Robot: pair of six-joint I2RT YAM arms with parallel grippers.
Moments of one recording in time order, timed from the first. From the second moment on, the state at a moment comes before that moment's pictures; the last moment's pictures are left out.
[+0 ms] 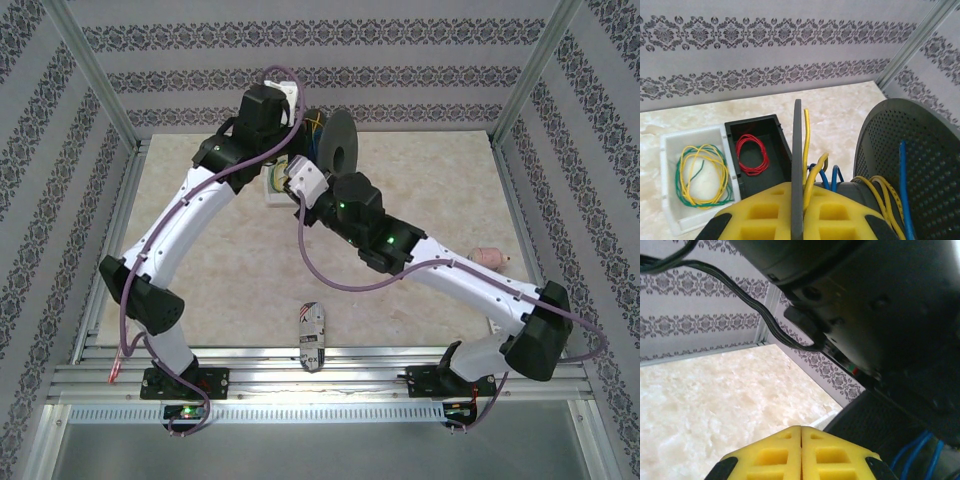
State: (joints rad) left arm -0.54 1.76 2.02 -0.72 -0.06 -0.30; right arm 0.91 1.41 1.27 0.01 0.15 -0.32
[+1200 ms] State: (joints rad) left arm -0.63 1.84 2.11 -0.74 -0.09 -0.19; right arm 0.65 1.28 1.25 -0.11 -0.32 -0.07
